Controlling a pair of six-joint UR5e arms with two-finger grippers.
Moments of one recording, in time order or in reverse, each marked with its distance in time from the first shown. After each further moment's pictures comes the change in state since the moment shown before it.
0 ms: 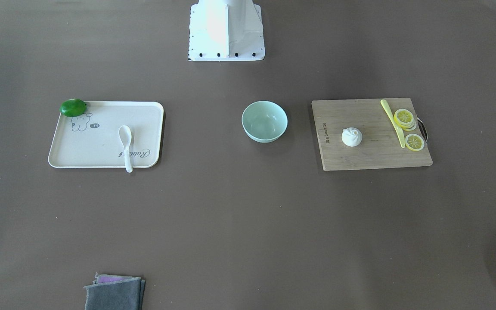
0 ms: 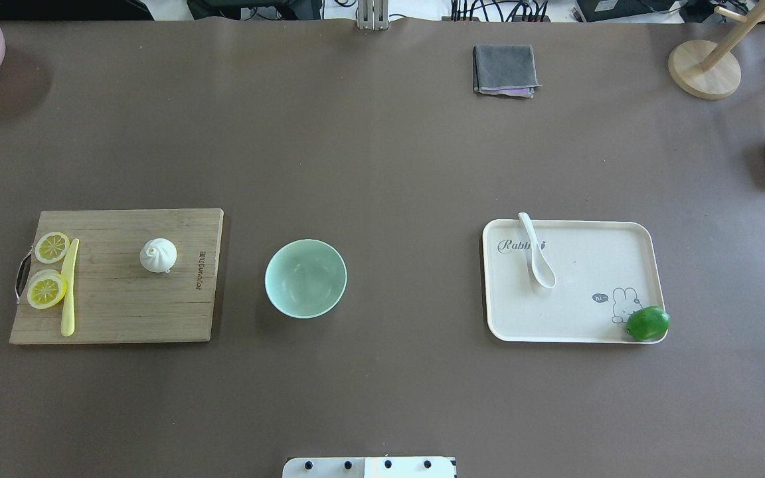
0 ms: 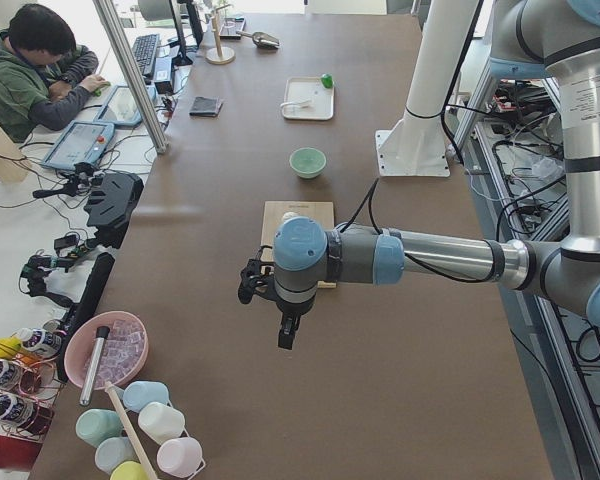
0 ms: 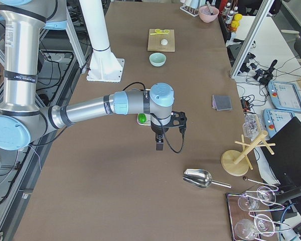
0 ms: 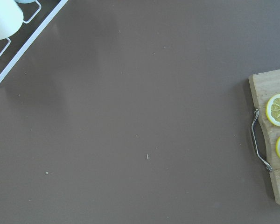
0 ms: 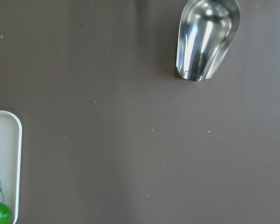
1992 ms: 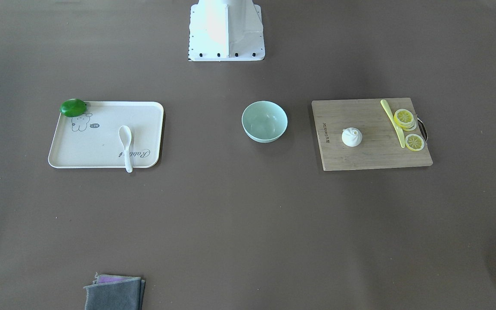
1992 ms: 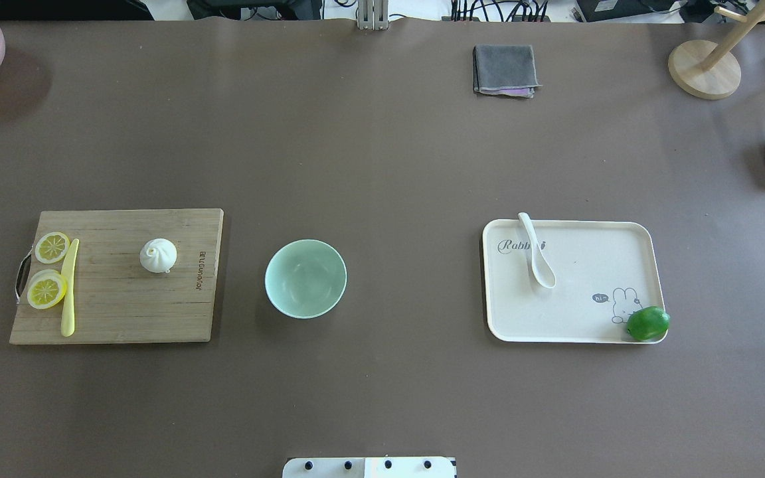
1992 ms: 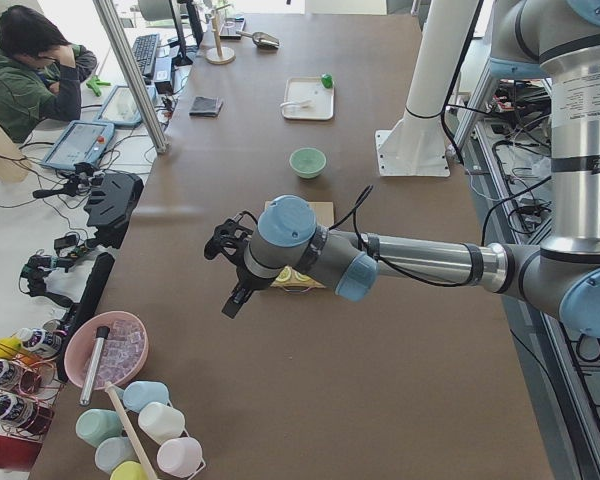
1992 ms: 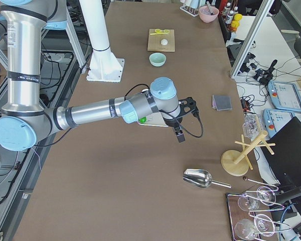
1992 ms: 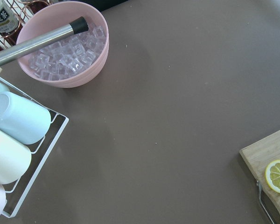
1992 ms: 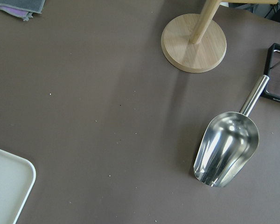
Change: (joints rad) left arm 0.025 -0.097 0.102 -0.509 -0.013 -0.150; right arm -0.063 0.072 -0.085 0.440 -0.018 0.100
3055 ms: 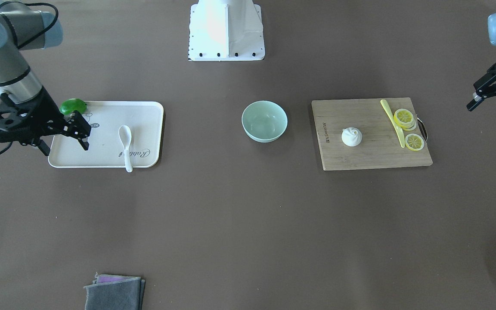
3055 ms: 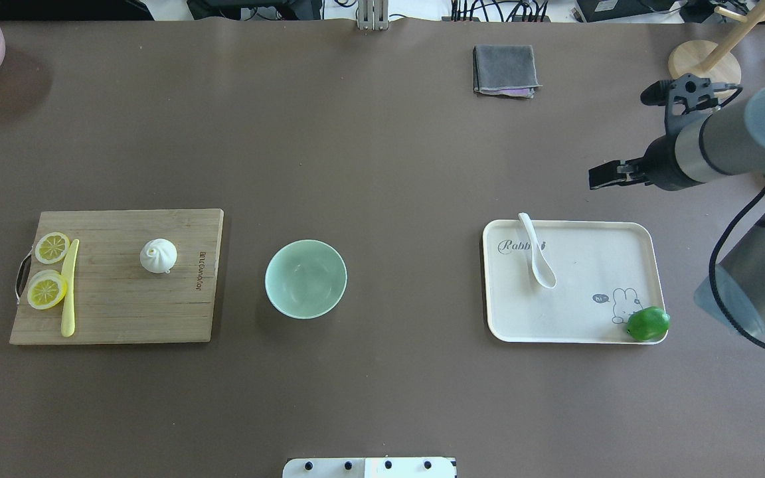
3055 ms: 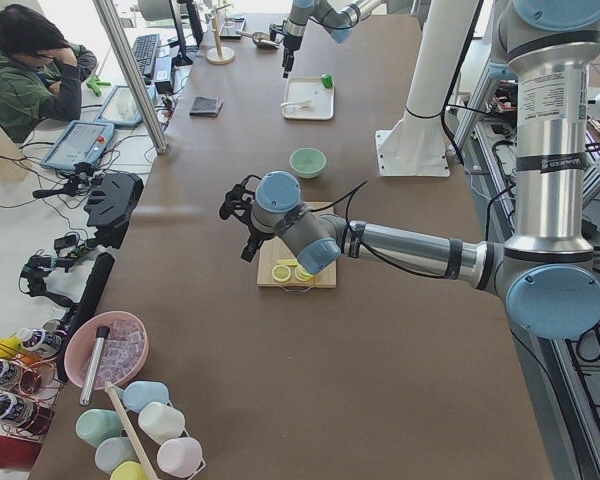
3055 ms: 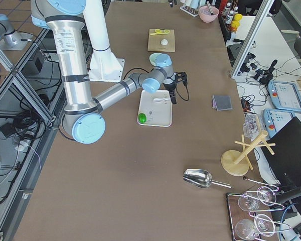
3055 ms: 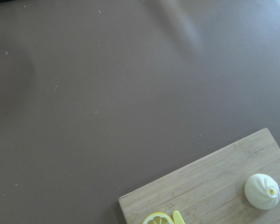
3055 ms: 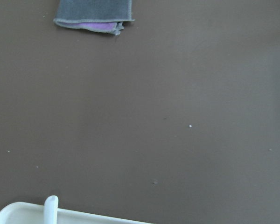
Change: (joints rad) left arm 0.309 -0.042 0.001 -0.263 -0.043 -0.465; right arm -0.720 0.233 -0.012 0.114 -0.493 0.780
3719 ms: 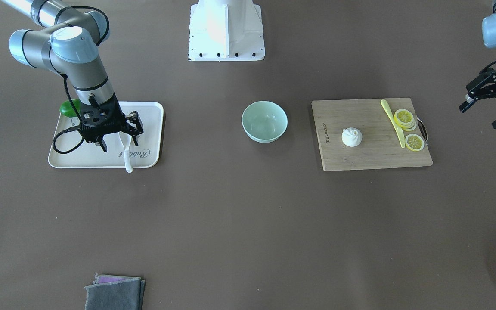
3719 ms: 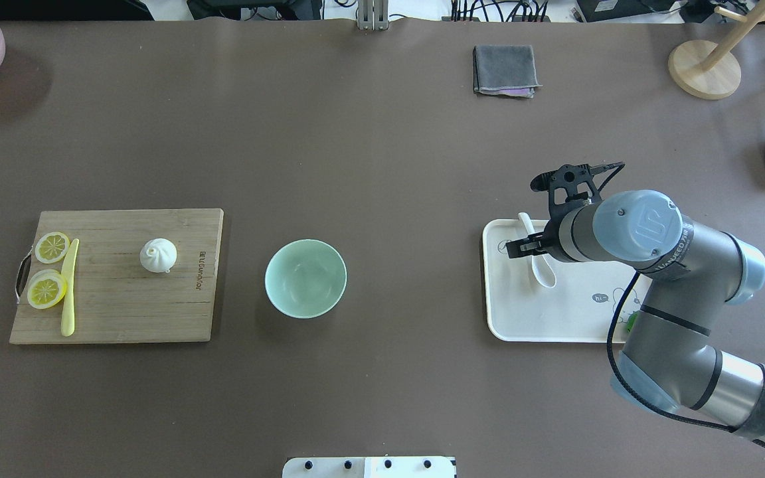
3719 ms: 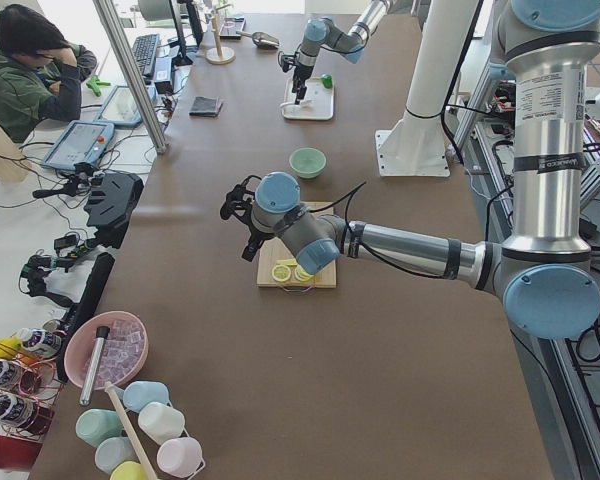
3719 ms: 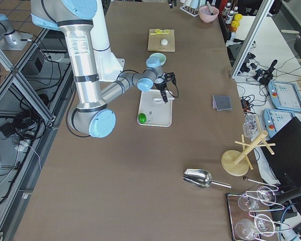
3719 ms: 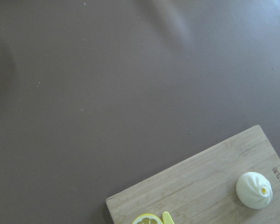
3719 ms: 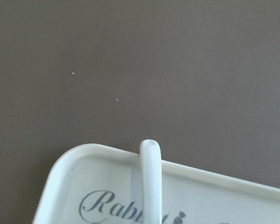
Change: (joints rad) left arm 0.007 0.000 0.006 -0.008 0.000 -0.004; right arm -0.173 0.058 -0.080 0.004 -0.135 0.015
